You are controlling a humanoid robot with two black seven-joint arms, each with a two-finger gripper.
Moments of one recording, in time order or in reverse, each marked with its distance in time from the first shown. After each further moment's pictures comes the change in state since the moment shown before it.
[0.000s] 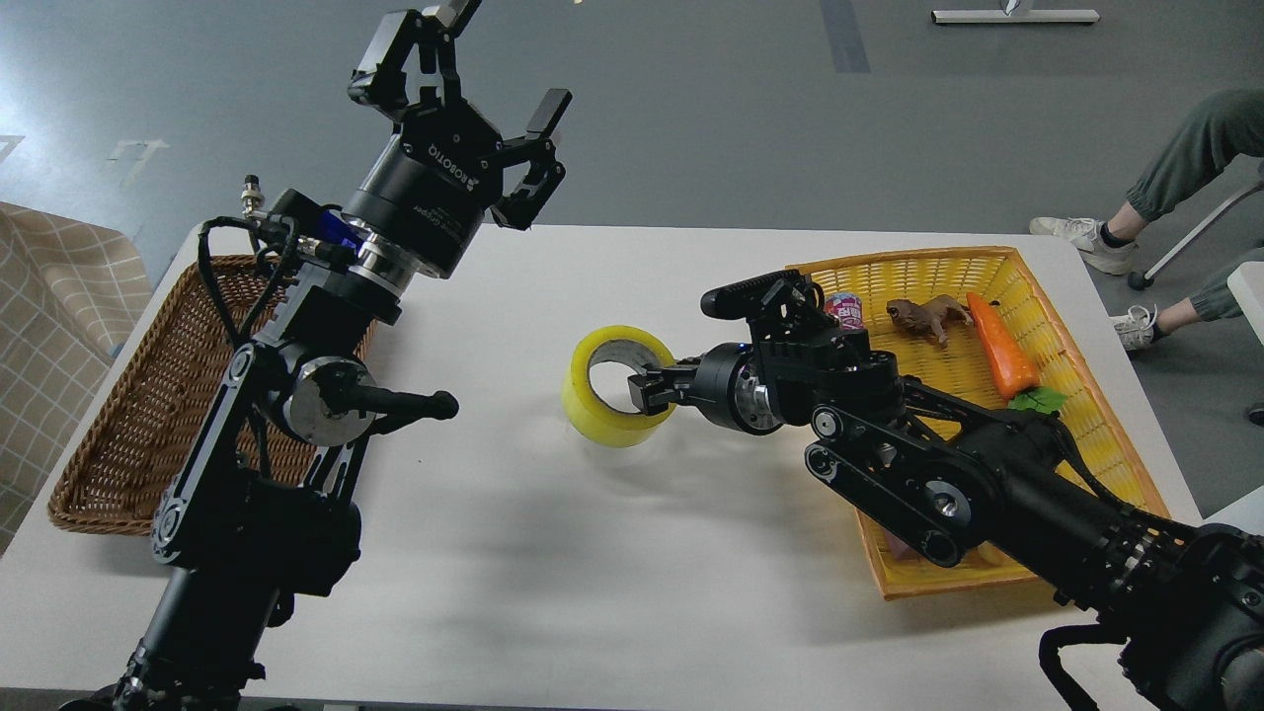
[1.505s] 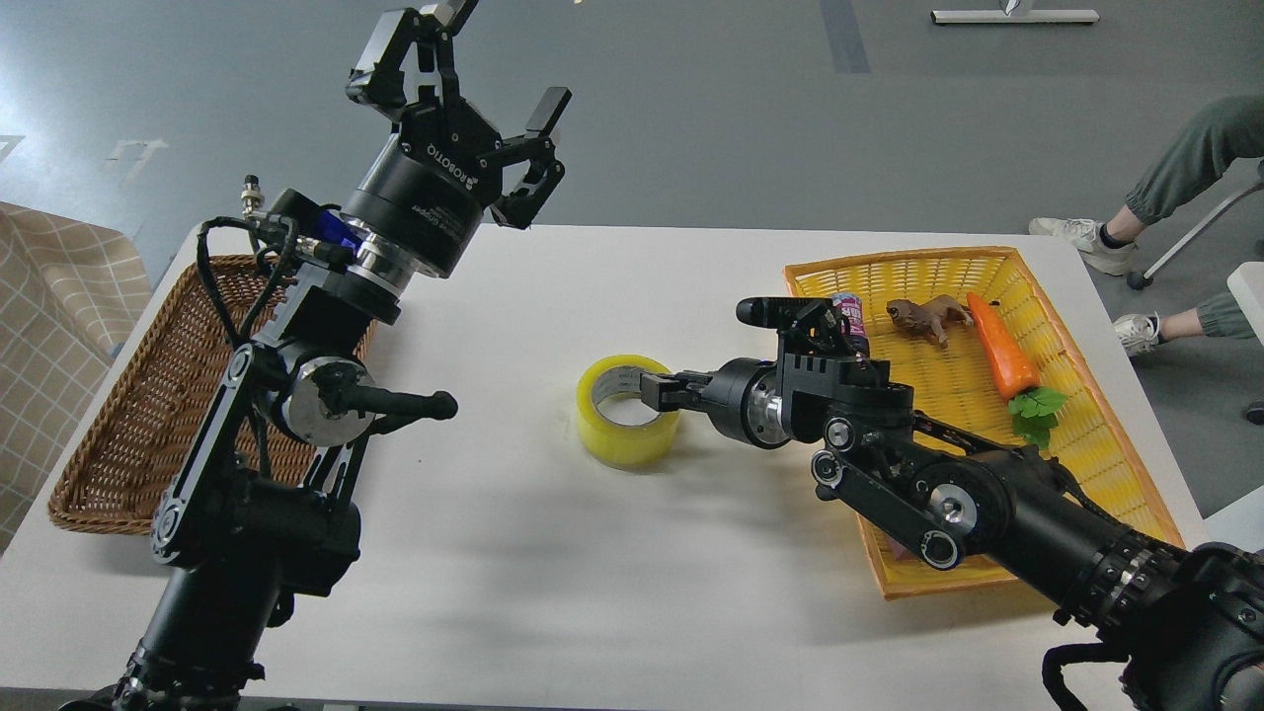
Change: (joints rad) left arm 0.001 0.000 -0.001 -0.003 -0.005 -0.004 -0.003; right arm -0.041 0.000 0.025 -0.059 0.218 -0.188 -0.005
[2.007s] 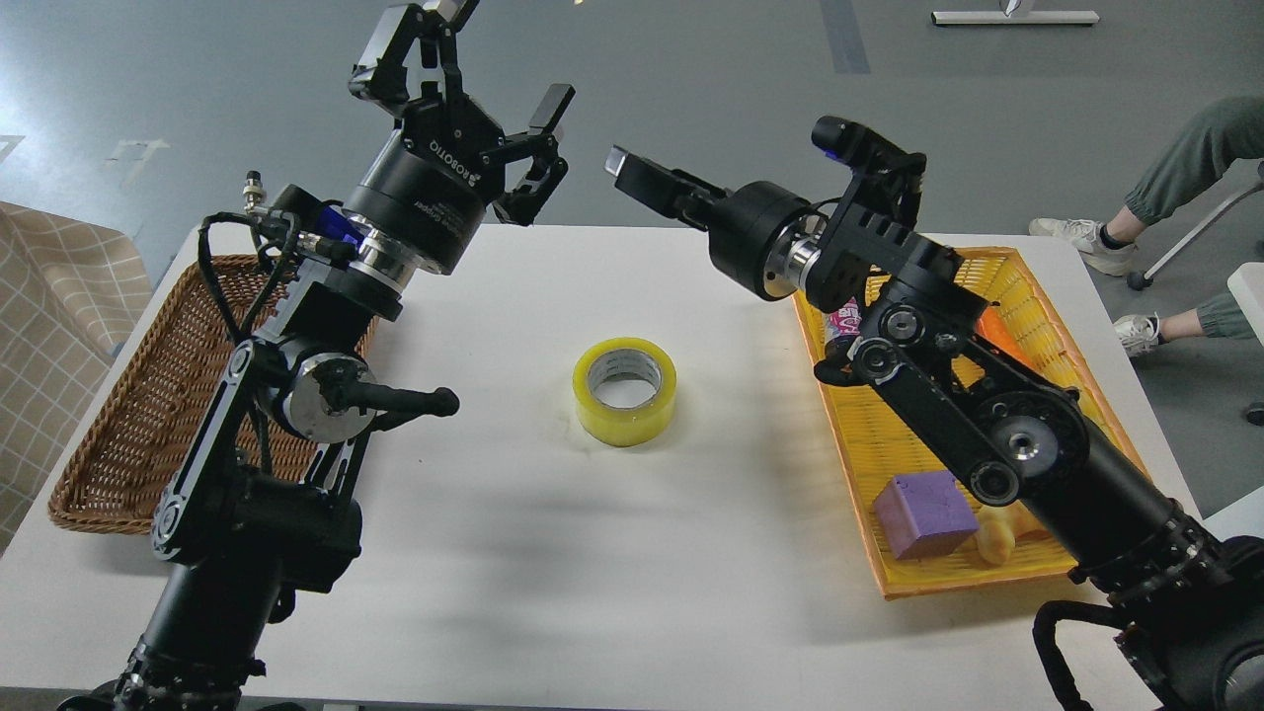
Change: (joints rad) left arm -0.010 0.000 0.002 0.002 -0.003 0.016 0.003; right arm 0.002 -0.012 0.428 0.378 0.016 -0.004 -0.016
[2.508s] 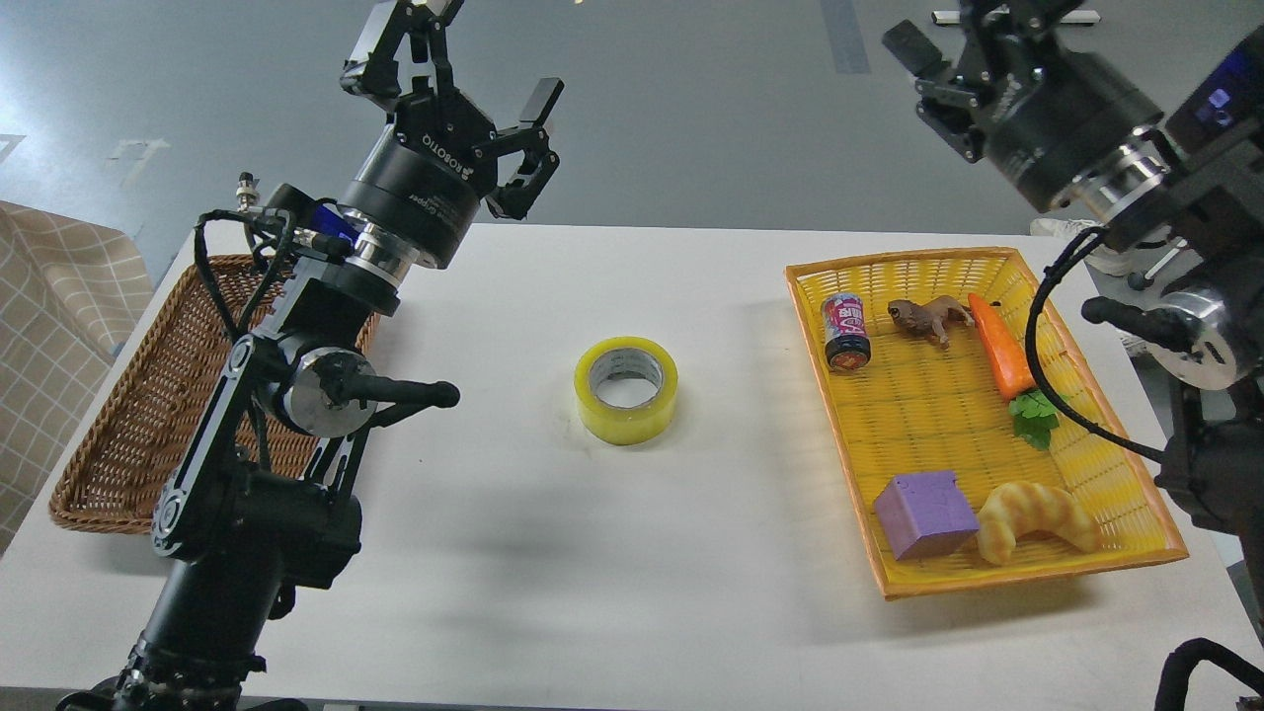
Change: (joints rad) left arm -0.012 0.000 0.001 0.003 0.006 0.021 -0.005; right arm -0.270 -0.132 0.548 0.282 0.571 0.035 0.002
